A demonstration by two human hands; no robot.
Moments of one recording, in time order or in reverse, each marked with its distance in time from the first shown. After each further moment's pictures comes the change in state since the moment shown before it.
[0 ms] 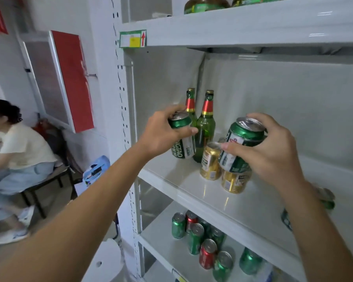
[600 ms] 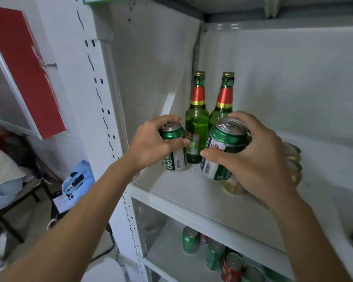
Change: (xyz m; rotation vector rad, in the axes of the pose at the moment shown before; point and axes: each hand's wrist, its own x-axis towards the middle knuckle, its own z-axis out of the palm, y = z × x) left_hand 0.083 -0.143 -0.010 0.047 -0.167 -0.003; right_hand 0.043 0.012 0.133 -0.010 -0.008 0.038
